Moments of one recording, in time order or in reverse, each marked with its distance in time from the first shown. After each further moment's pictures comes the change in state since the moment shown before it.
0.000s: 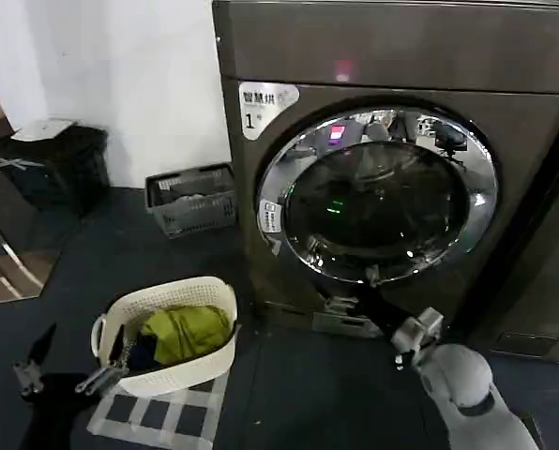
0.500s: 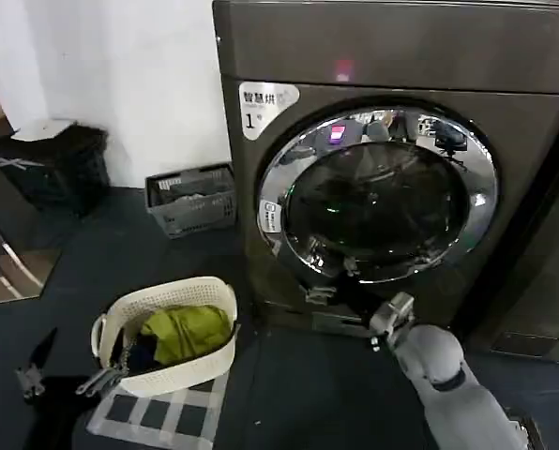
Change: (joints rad) left arm 0.006 -0.003 0.003 -0.007 -0.002 0.002 -0.007; right arm 0.105 0.032 -0.075 -0.091 0.000 0.002 0.020
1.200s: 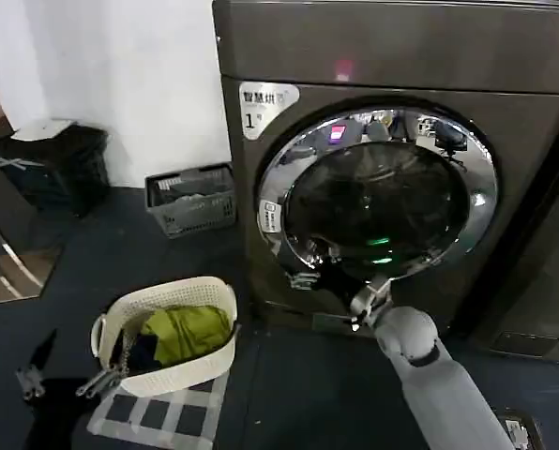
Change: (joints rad) left arm 0.002 -0.006 0.001 0.014 0.002 -0.011 0.007; right arm 0.098 0.048 -0.055 -0.099 0.000 0.003 -0.002
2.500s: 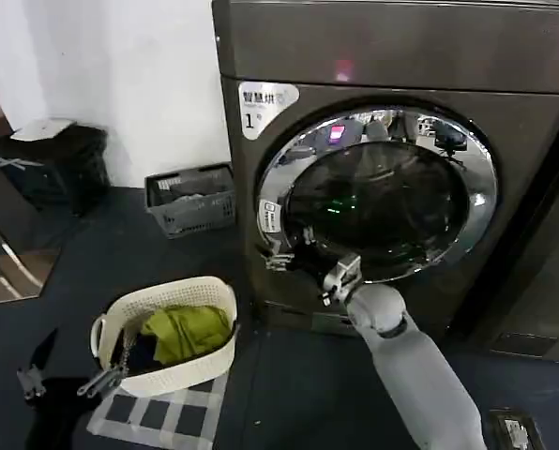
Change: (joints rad) left arm -0.003 -0.002 -0.001 -0.006 0.008 -0.005 0.000; right arm 0.115 0.056 -0.081 -0.075 0.035 -0.011 0.005
